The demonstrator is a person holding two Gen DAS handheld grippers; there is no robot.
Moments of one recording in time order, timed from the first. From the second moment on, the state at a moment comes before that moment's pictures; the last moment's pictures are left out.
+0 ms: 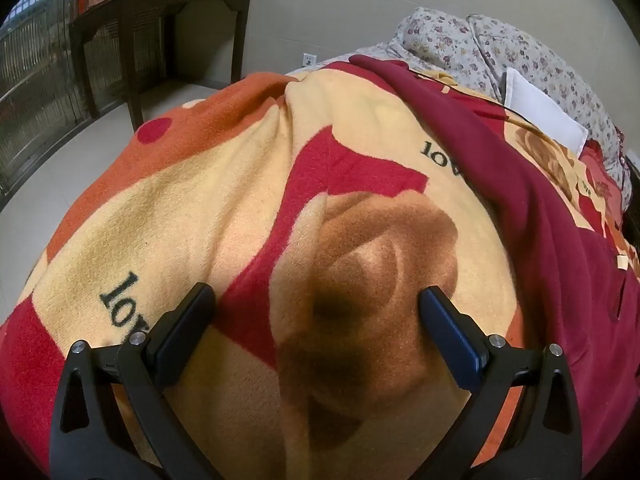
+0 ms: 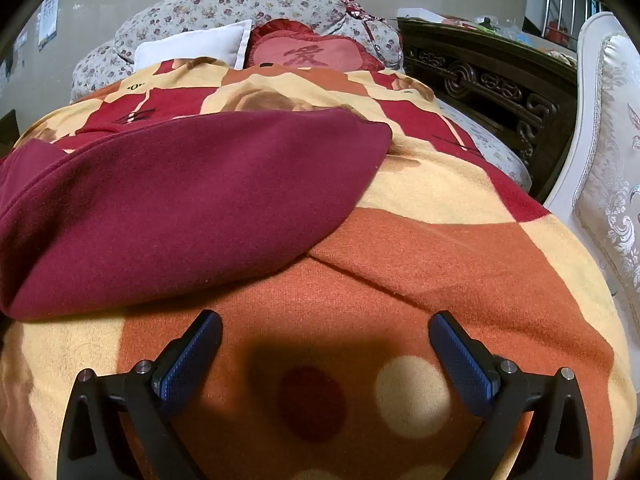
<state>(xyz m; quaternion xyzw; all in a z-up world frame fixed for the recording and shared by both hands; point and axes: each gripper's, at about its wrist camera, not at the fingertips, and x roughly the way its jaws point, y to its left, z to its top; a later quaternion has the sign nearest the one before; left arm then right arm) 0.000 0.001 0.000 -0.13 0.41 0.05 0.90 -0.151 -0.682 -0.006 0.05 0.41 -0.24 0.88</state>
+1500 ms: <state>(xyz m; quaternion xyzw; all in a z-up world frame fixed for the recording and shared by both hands) -0.036 -0.081 0.065 -0.01 0.41 -0.01 0.91 -0.192 -0.577 0.118 0.14 0.40 -0.20 0.88</state>
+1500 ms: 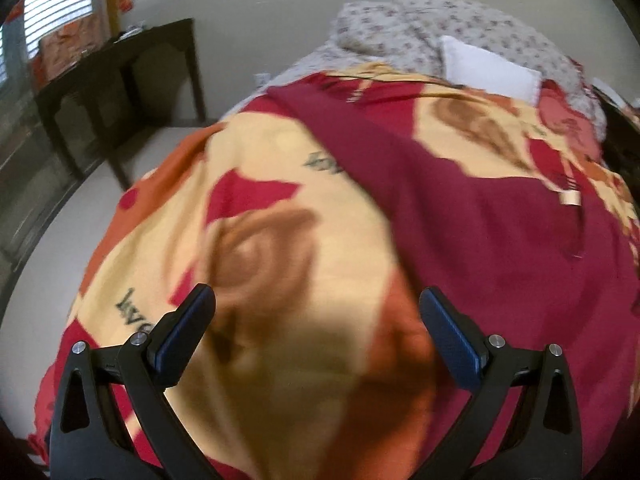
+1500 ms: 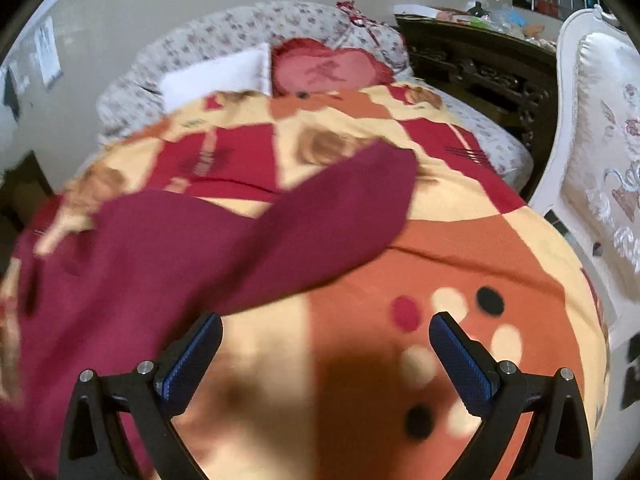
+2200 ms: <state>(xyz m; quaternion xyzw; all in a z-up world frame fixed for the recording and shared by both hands) -0.060 -0.157 0.112 0.03 0.37 -0.10 0.92 -0.146 -0.396 0.186 0.14 0.42 -0.04 0.90</state>
